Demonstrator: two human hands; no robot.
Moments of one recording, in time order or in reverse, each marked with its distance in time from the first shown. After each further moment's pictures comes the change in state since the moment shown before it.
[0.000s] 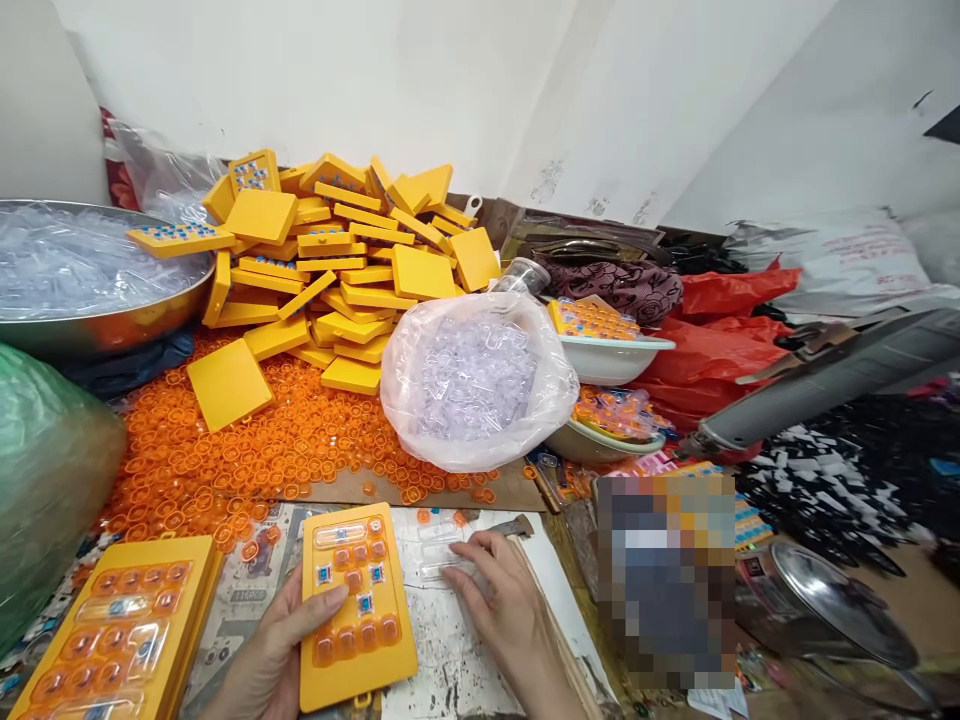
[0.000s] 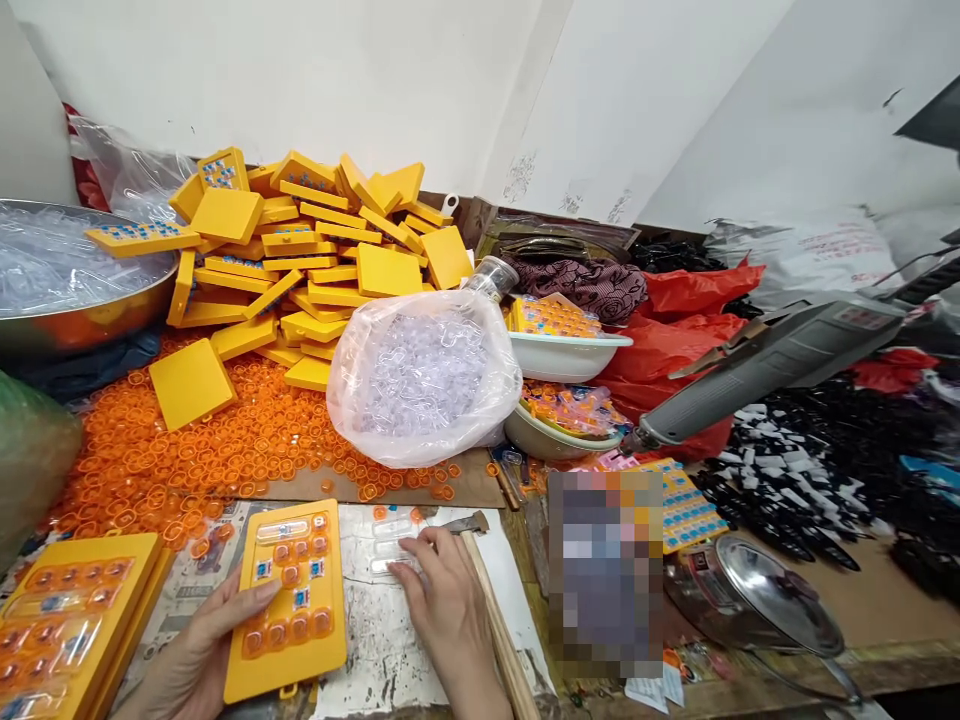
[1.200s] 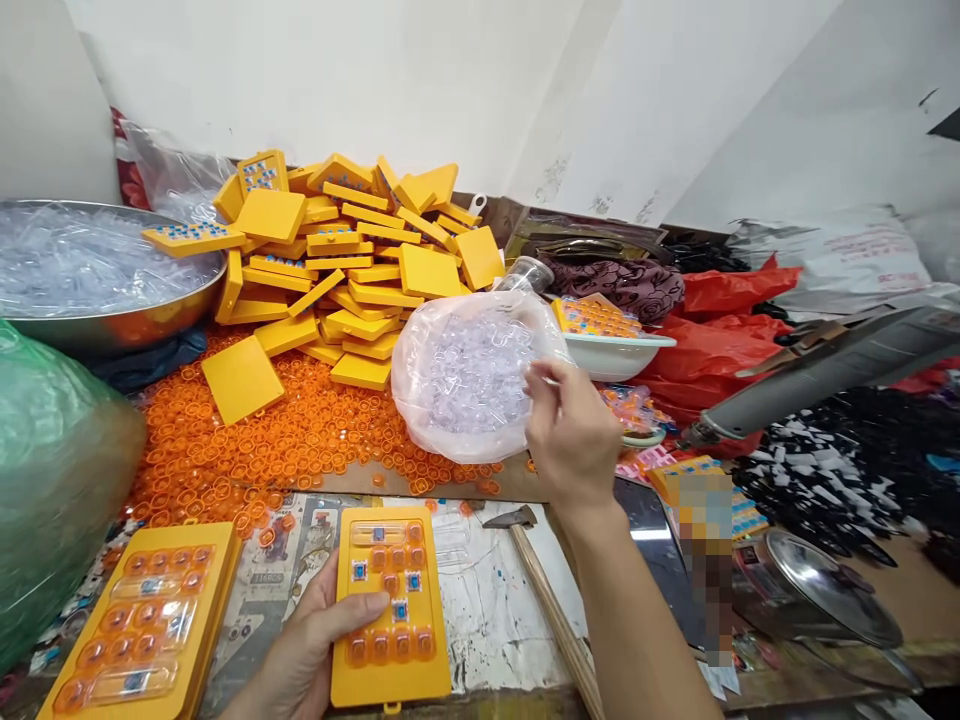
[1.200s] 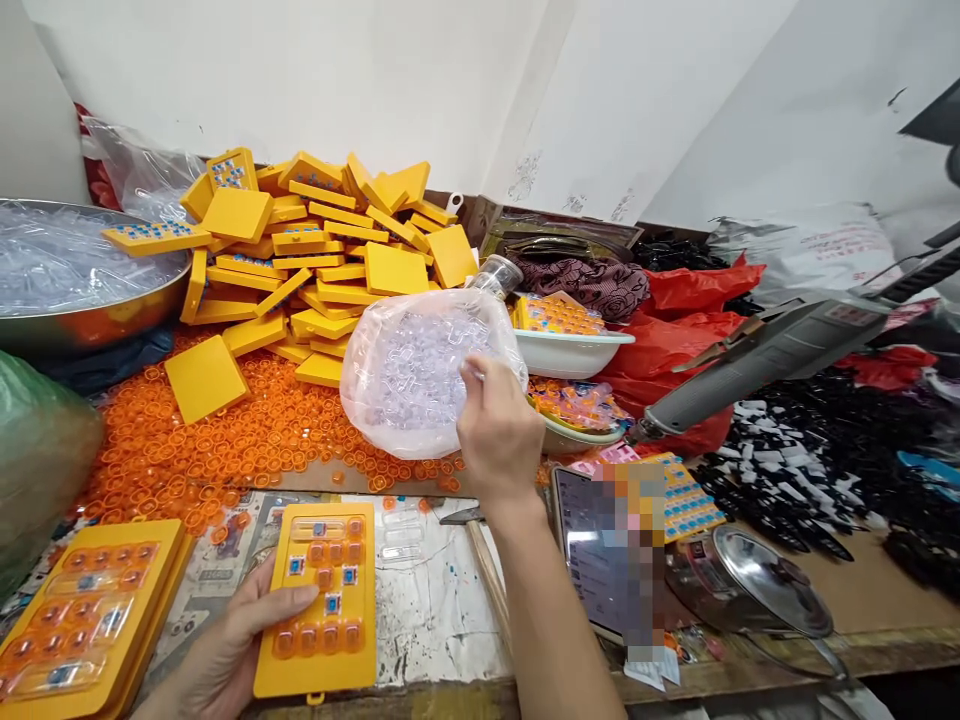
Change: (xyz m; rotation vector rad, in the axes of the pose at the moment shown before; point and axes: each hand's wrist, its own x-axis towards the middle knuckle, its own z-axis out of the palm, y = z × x) left_hand -0.008 -0.005 0.010 0.047 -0.150 0.002; right_hand 0.141 -0.031 -0.088 -0.123 0.516 0.001
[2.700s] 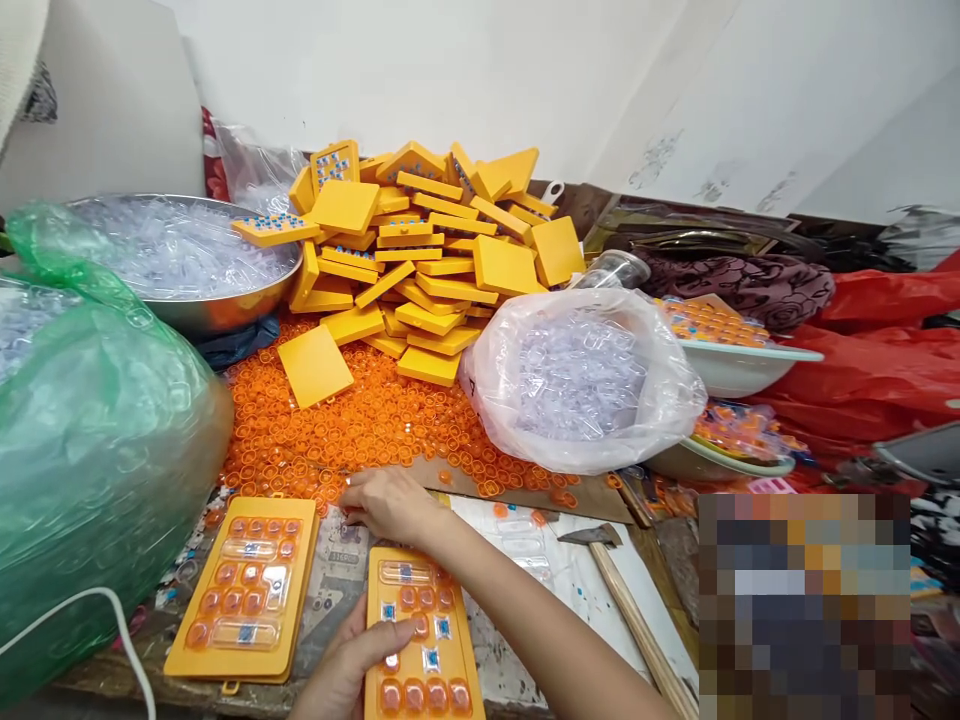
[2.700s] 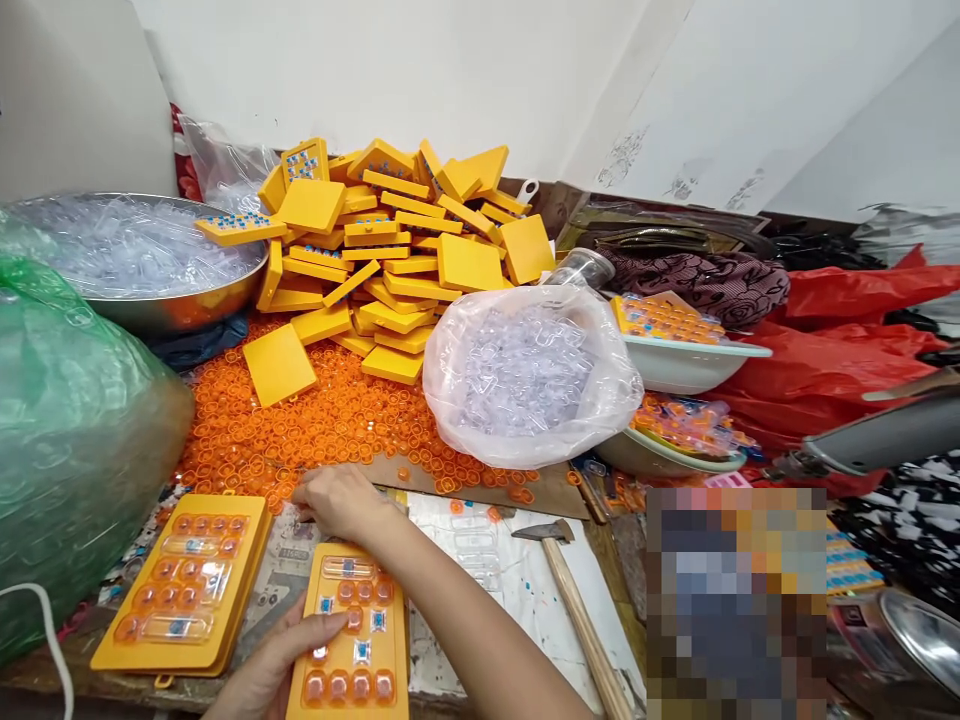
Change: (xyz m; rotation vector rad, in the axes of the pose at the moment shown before) left_hand -0.006 -0.011 -0.061 -0.130 0.109 -0.040; right_hand -0.084 -0.148 0.130 0.338 -1.290 -0.749
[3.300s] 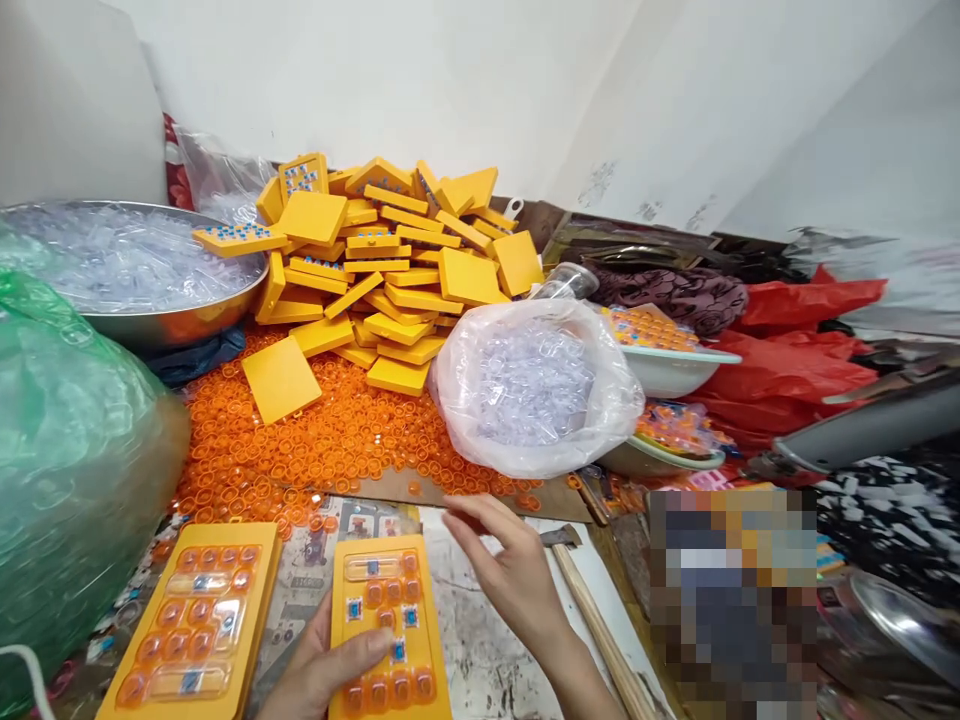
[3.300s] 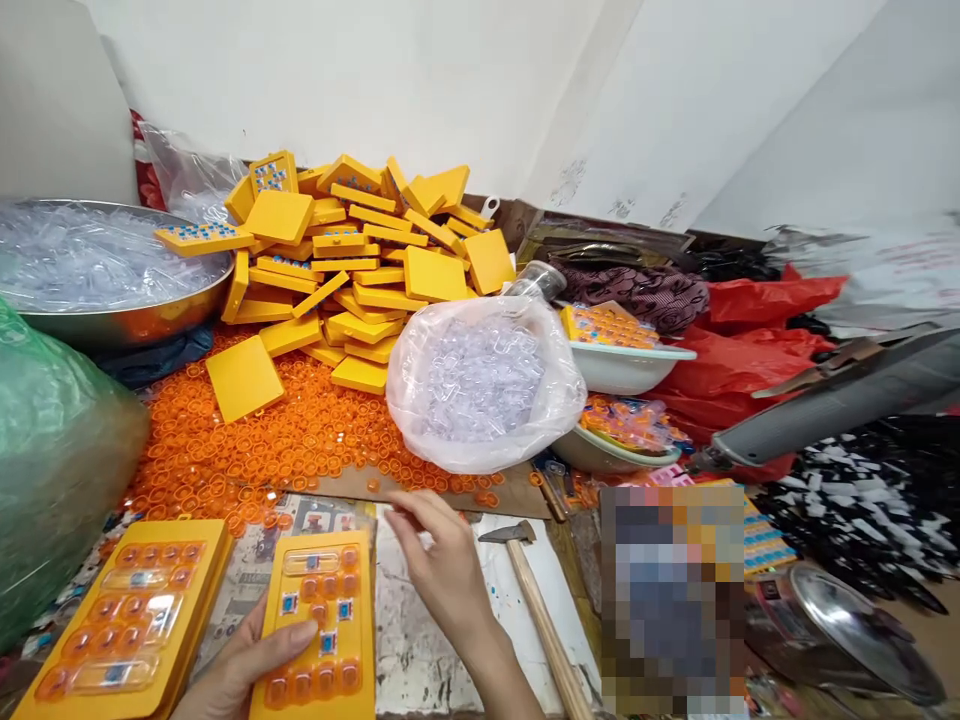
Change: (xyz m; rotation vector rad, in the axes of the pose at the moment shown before) left_hand -0.006 0.008 0.020 0.016 -0.046 0.031; right_hand -0.144 0.004 0.008 0.248 0.903 0.492
